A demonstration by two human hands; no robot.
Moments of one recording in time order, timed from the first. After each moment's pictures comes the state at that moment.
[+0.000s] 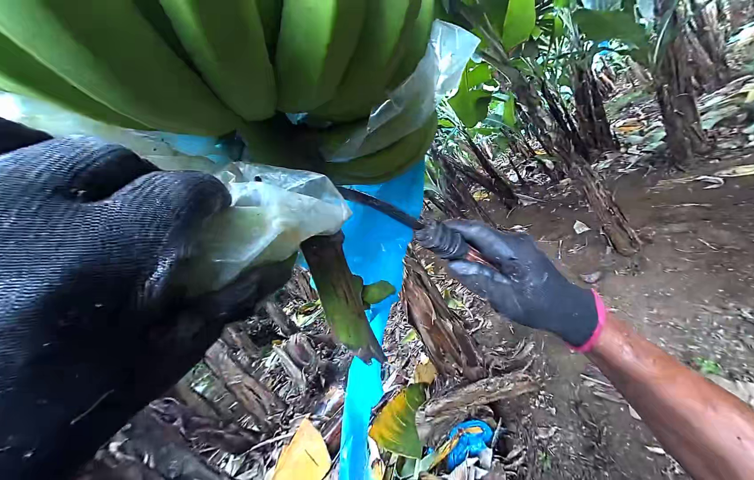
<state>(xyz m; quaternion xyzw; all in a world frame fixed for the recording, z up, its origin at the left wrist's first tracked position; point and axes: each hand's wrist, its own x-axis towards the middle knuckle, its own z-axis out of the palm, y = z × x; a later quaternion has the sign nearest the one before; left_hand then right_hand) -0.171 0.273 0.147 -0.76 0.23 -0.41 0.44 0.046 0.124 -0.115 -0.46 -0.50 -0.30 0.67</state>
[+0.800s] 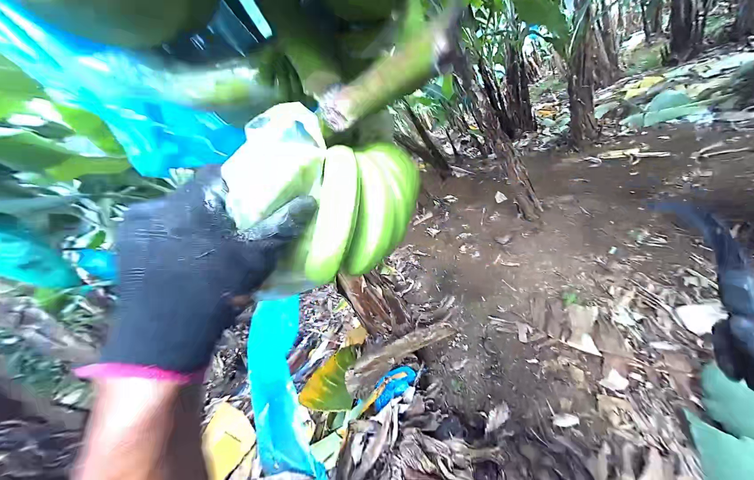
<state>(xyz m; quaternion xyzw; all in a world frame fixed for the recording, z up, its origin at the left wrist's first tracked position) -0.093 0.252 0.021 -0.91 -0.03 -0.37 0.18 -0.058 -0.155 -0.382 -0.68 0.05 -0.15 0.72</state>
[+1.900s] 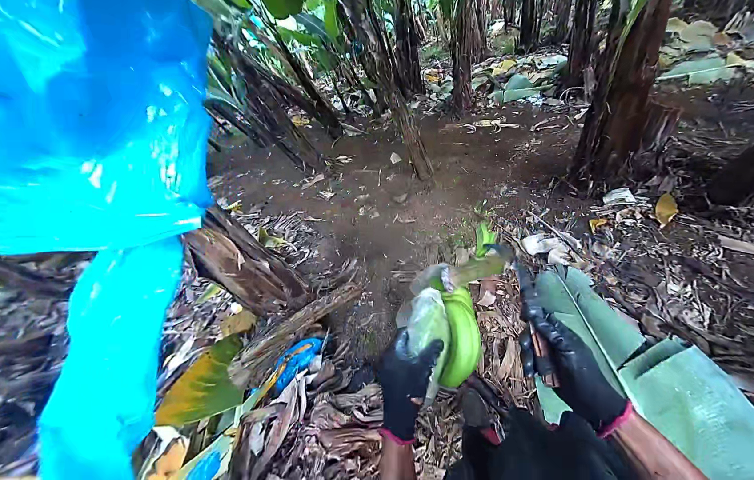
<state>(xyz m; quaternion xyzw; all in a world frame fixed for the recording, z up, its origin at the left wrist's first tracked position) -0.114 0.228 -0.412 -0.90 -0.14 0.01 -0.41 -0.143 -0.032 -0.460 -0.41 0.19 0.07 0.89</state>
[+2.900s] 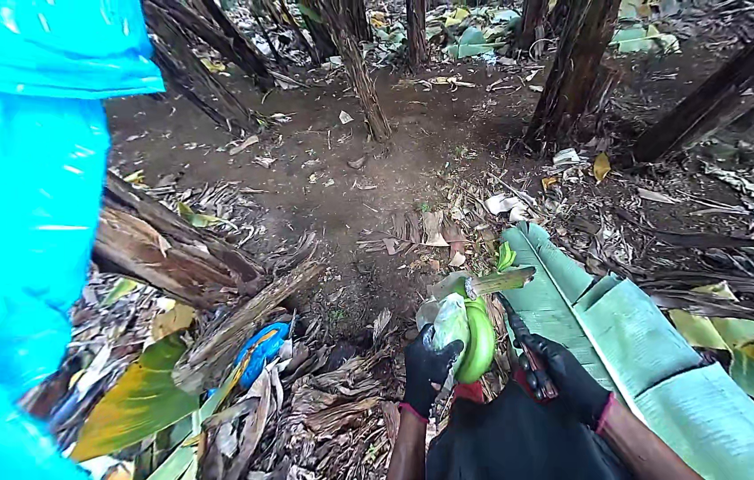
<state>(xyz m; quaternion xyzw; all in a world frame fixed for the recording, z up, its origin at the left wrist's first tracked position) -0.115 0.289 -0.536 -0.87 -0.05 0.20 -0.45 -0.200 0.039 -0.530 -0.43 0.38 0.22 0.79</state>
